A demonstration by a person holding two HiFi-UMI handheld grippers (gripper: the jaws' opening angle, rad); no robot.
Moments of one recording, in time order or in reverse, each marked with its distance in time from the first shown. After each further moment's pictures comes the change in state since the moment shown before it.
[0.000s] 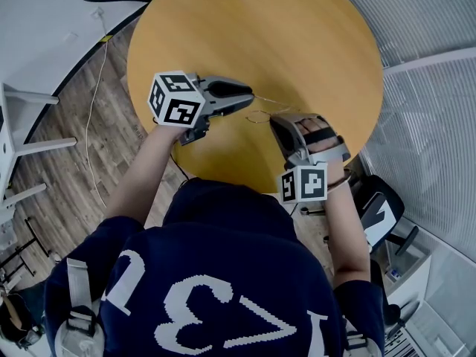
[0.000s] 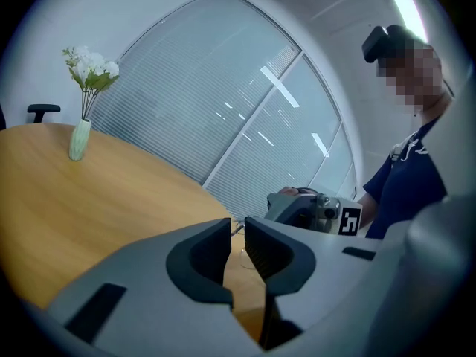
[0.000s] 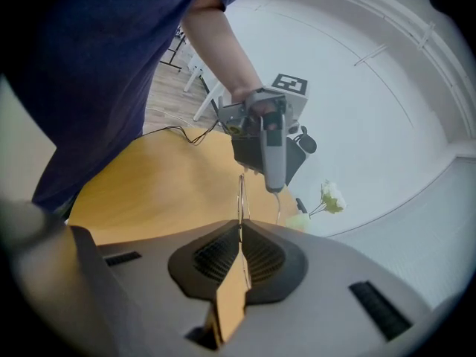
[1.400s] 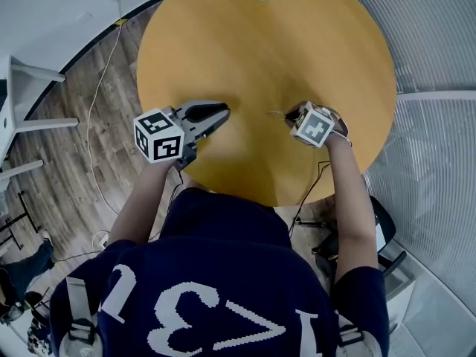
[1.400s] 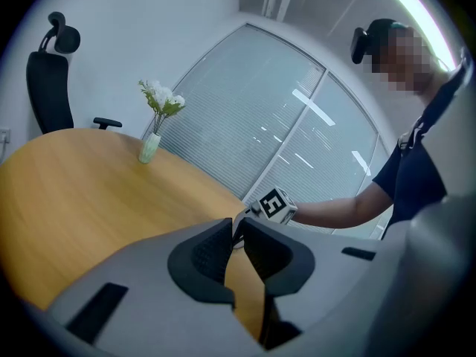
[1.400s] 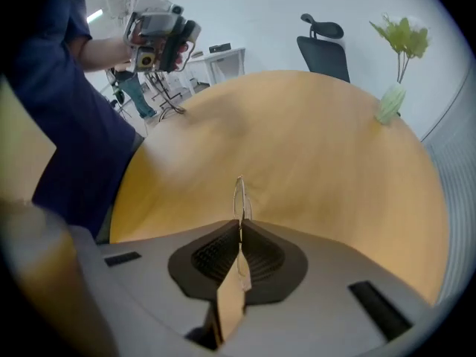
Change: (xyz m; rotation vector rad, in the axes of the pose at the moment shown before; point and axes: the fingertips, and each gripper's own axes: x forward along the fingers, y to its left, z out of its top) left arm -0.066 0.037 -0.045 -0.103 -0.207 0.312; right arm 0.134 0.071 -0.120 0.460 0.200 0.751
